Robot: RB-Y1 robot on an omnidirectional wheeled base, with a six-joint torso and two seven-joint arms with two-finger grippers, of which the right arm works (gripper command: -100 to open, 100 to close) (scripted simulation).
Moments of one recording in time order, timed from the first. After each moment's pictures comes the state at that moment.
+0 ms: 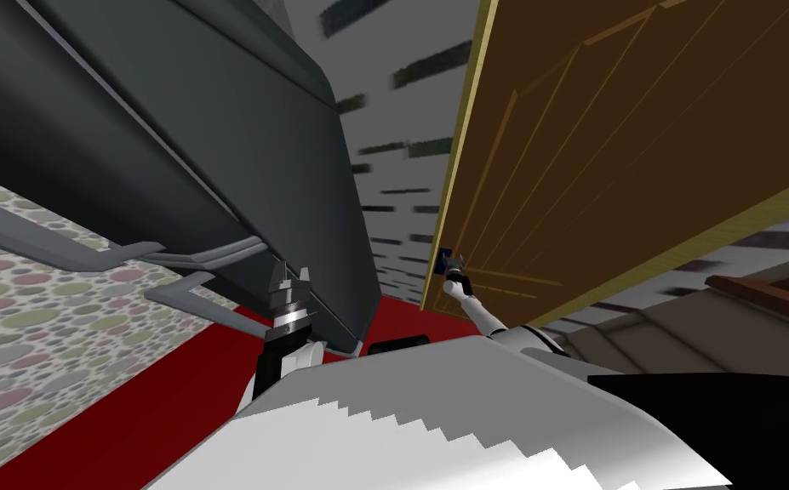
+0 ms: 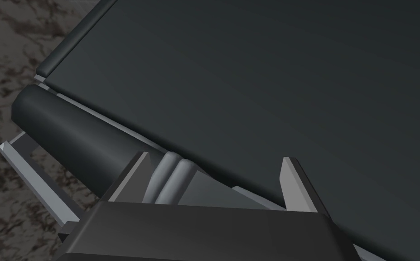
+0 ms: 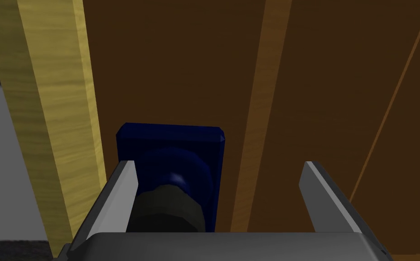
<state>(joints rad) -0.25 -0.31 0.03 -0.89 -0.98 -0.60 -0.93</state>
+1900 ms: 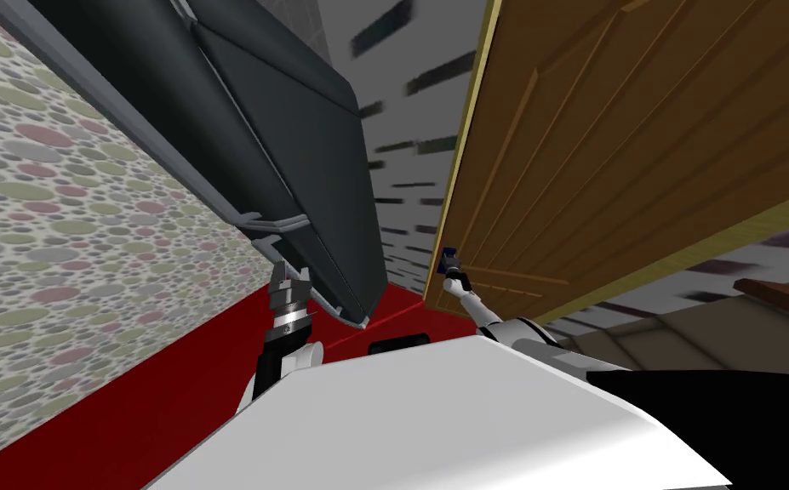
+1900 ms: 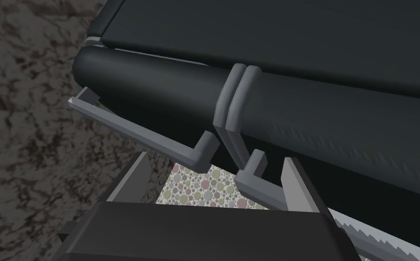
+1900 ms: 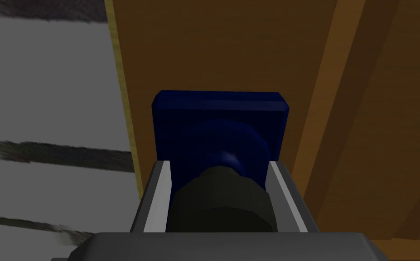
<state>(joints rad) -0.32 -0.30 -0.02 -0.79 -0.87 -0.51 -1.08</state>
